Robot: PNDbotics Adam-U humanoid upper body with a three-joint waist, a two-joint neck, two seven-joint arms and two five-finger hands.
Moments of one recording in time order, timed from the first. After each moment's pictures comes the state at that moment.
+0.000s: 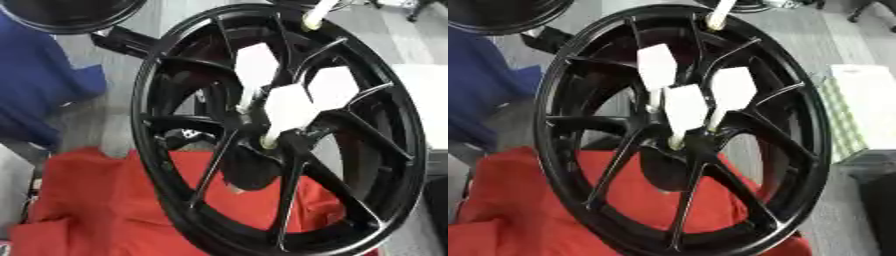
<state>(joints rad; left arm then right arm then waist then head) -0.37 0.89 0.08 -1.86 0.43 0.08 0.49 -0.89 -1.04 0.15 -1.80 0.12 0.29 0.48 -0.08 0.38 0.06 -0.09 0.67</state>
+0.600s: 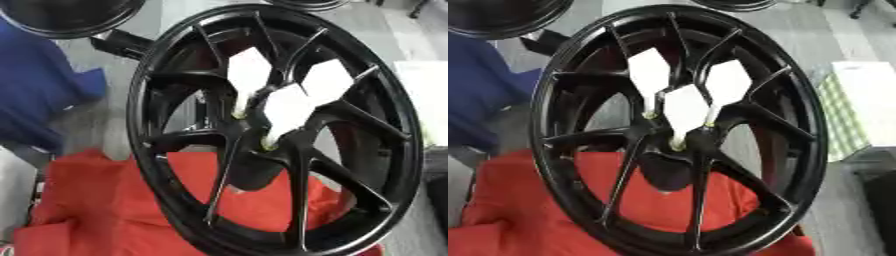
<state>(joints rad) -0.34 0.89 0.10 -1.86 0.43 0.07 0.51 -0.47 -1.17 -0.21 -1.49 0.12 0.31 0.12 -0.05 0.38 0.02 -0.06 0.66</state>
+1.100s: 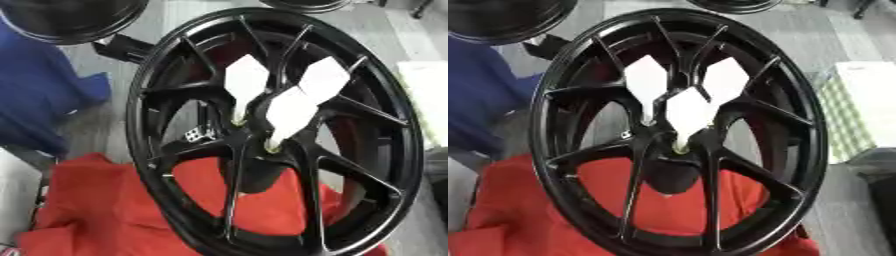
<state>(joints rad) -0.33 0.89 0.10 -1.85 0.43 0.07 0.51 -0.38 -1.17 -0.31 -1.32 0.14 0.36 -0.03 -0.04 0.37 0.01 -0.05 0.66</state>
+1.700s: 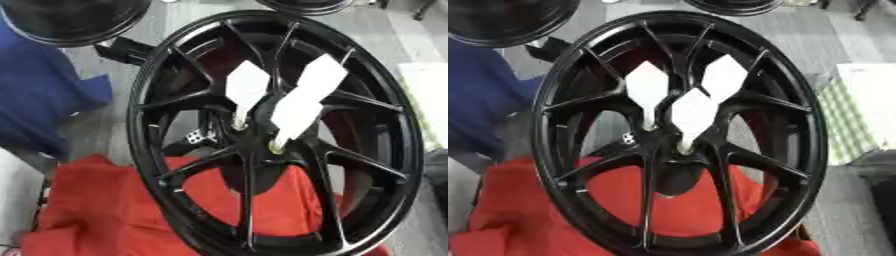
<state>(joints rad) -0.34 0.89 0.10 -1.85 0.43 0.07 0.51 -0.45 -1.15 -0.28 -1.42 0.16 0.40 0.00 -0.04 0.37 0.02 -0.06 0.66</state>
